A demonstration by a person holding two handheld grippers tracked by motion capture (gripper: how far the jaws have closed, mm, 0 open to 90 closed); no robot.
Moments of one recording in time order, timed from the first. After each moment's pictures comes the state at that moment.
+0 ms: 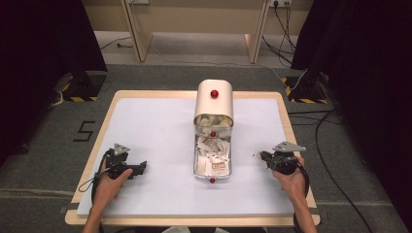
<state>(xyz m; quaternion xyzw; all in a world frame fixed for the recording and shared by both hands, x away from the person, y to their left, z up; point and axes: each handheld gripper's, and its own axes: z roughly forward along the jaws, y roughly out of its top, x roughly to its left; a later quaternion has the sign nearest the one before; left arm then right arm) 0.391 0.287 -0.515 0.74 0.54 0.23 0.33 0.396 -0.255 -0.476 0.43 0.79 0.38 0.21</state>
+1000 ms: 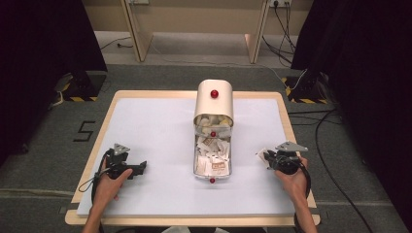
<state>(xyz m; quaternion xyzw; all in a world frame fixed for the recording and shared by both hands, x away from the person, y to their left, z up) 0.391 0.287 -0.515 0.74 0.54 0.23 0.33 0.400 -0.264 -0.481 0.45 0.78 0.37 0.24</state>
